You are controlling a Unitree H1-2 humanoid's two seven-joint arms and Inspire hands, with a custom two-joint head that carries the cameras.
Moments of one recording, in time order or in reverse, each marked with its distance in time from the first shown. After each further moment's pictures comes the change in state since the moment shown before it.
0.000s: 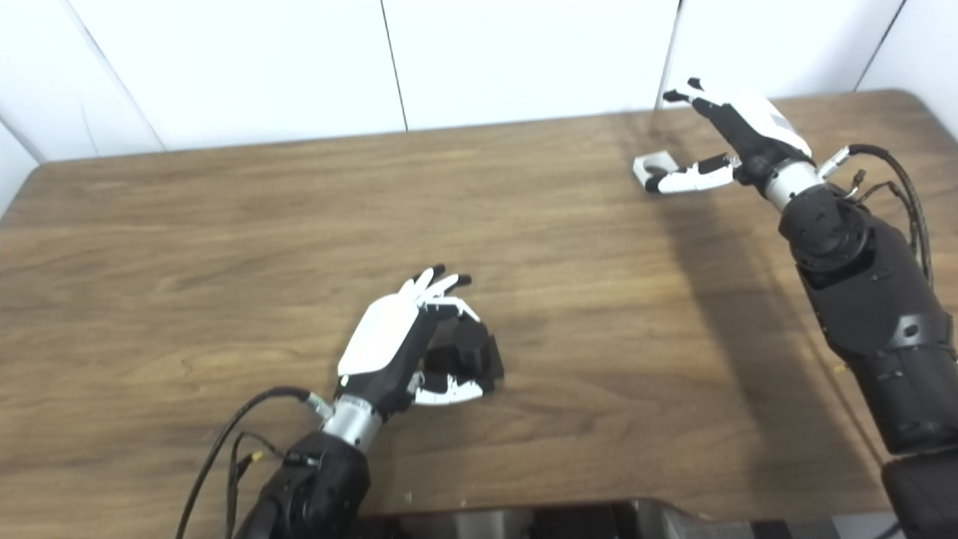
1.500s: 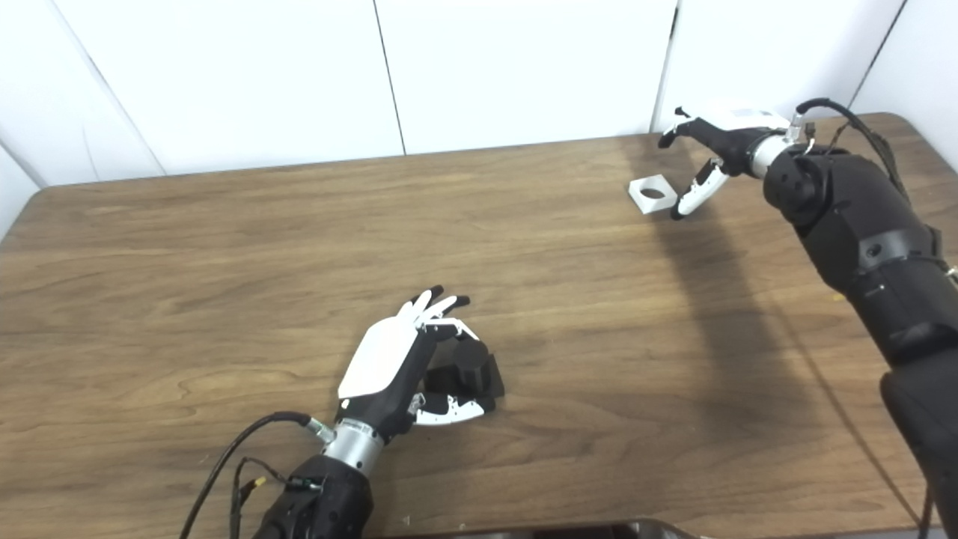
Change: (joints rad) left arm 0.006 -0.020 0.001 0.019 0.004 -0.013 0.028; right arm -0.259 -0.038 0.234 0.361 -0.243 -0.113 0.076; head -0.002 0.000
